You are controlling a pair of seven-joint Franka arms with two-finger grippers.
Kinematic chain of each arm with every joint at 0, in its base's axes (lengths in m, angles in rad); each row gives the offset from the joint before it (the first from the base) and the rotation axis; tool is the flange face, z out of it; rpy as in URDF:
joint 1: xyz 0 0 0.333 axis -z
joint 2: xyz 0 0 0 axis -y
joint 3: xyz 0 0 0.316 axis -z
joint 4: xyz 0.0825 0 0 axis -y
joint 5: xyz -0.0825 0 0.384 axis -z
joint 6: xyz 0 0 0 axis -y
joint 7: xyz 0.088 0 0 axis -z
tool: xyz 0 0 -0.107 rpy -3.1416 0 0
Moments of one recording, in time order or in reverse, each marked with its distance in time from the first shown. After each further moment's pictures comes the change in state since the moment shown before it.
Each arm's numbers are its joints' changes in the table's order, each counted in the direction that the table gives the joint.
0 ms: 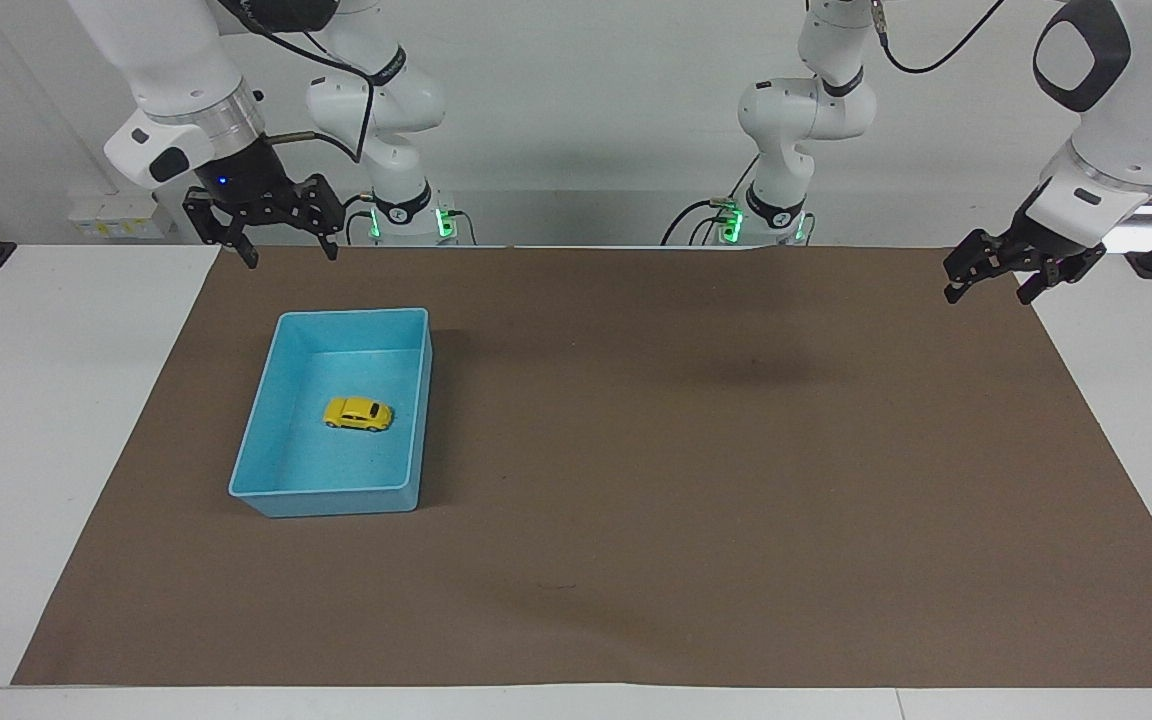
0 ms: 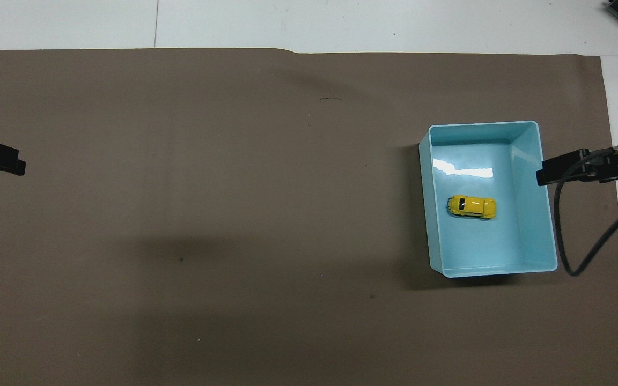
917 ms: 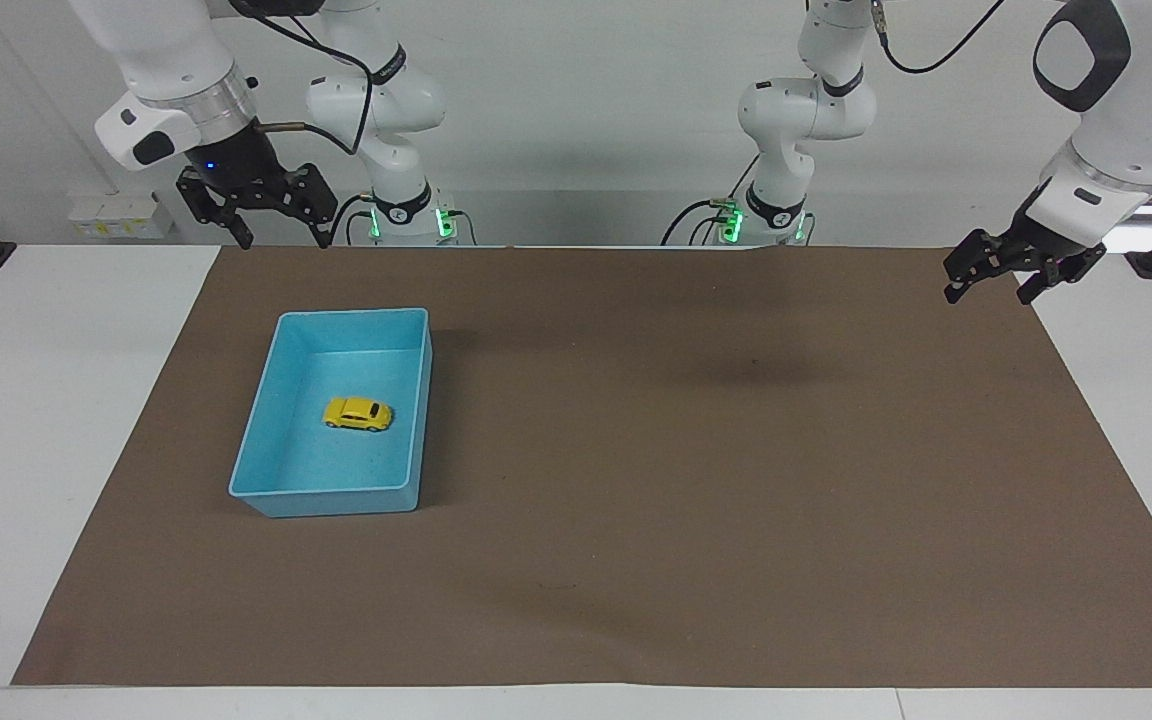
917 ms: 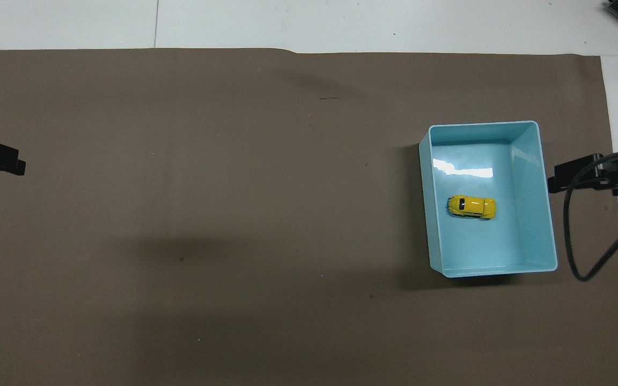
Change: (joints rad) left arm 0.000 0.000 0.000 0.000 0.000 0.000 0.000; right arm 0.004 0.019 0.009 0.000 0.014 -0.042 0.040
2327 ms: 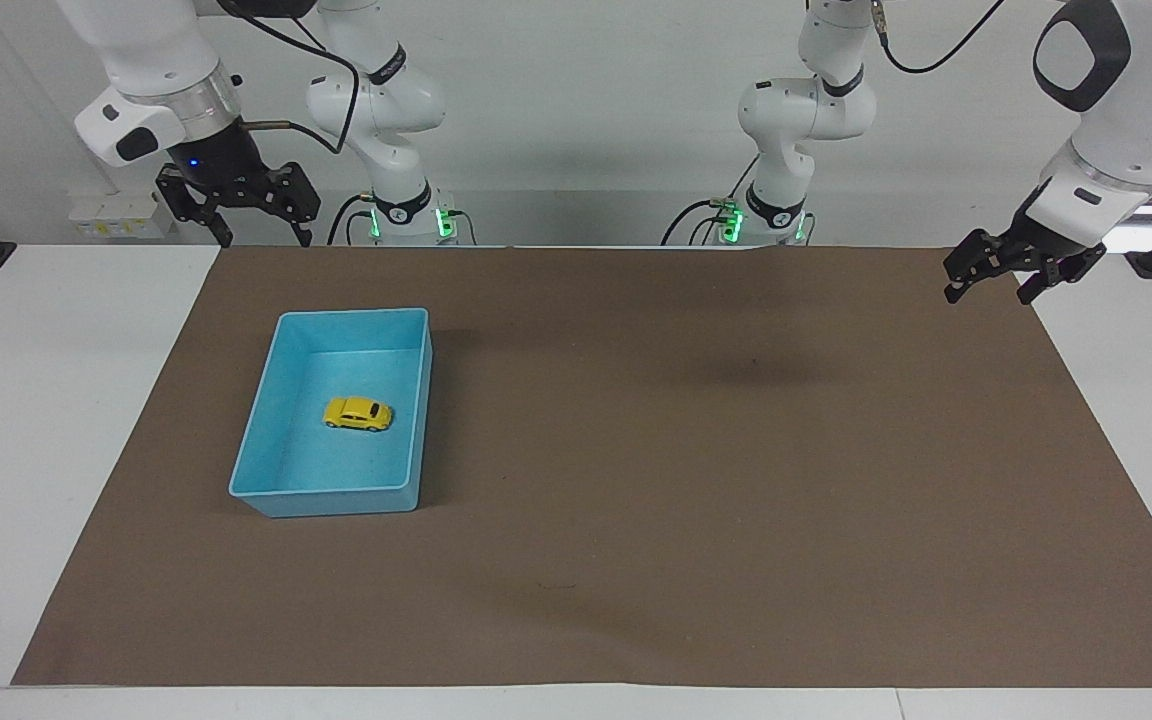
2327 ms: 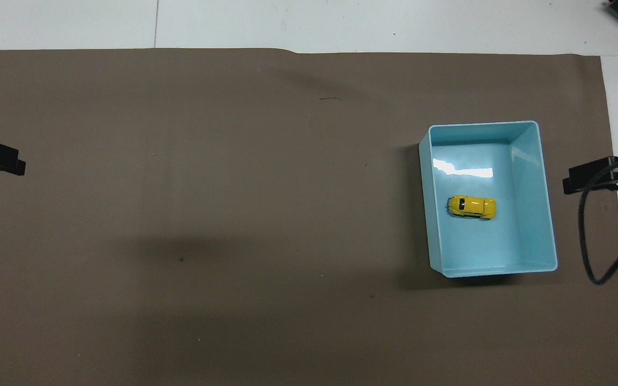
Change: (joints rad) left arm 0.000 0.000 0.000 0.000 0.000 0.000 0.000; right arm 0.019 0.004 -0.001 0.000 0.038 0.000 -0.055
